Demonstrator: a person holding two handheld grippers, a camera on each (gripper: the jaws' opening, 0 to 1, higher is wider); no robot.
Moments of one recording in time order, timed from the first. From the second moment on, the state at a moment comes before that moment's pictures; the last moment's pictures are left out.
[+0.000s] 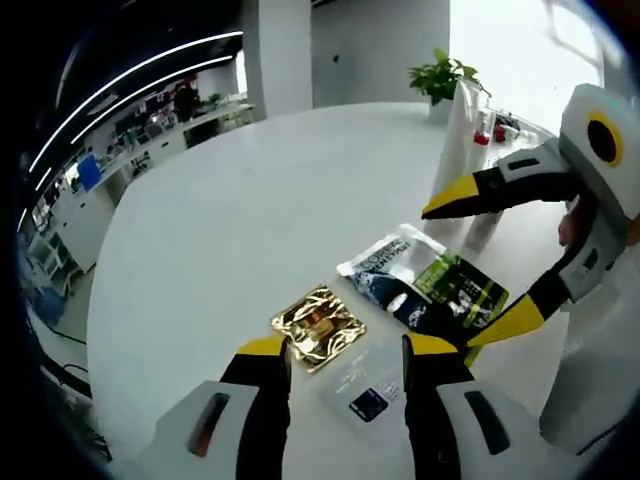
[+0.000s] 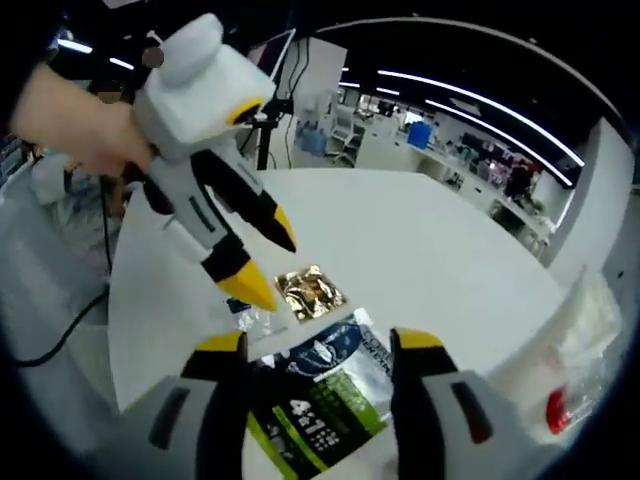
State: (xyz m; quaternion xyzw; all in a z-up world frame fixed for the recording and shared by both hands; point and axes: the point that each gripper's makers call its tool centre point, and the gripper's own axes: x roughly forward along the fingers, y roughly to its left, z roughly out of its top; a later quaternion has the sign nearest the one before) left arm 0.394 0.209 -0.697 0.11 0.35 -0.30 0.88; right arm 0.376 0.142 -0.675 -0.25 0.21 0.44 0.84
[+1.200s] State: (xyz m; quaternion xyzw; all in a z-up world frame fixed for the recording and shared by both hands) left arm 0.292 0.217 -0.642 0.03 0.32 -0.23 0.92; right arm 0.296 -0.024 -0.614 -0.05 0.23 0.26 0.94
